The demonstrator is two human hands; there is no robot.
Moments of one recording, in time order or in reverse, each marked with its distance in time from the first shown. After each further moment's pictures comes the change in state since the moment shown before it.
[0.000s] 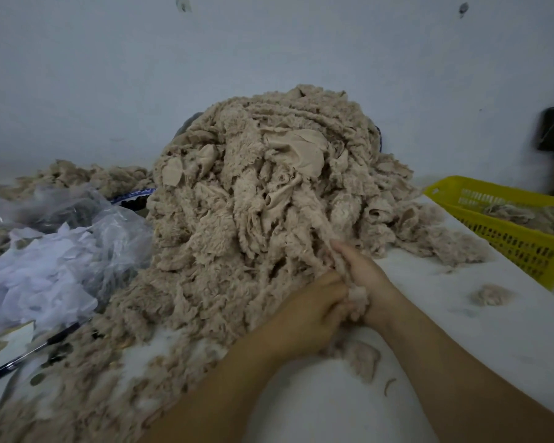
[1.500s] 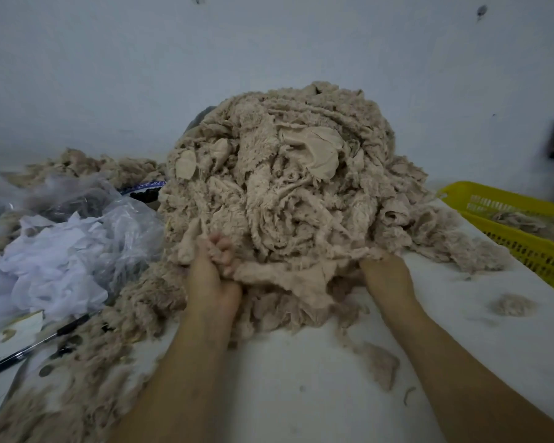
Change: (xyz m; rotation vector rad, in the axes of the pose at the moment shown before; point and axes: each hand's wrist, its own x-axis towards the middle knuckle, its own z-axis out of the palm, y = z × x) left_hand -0.021 -0.068 -0.081 -1.601 1.200 -0.504; right_hand 0.007 0.004 -0.013 -0.791 0.507 -0.343
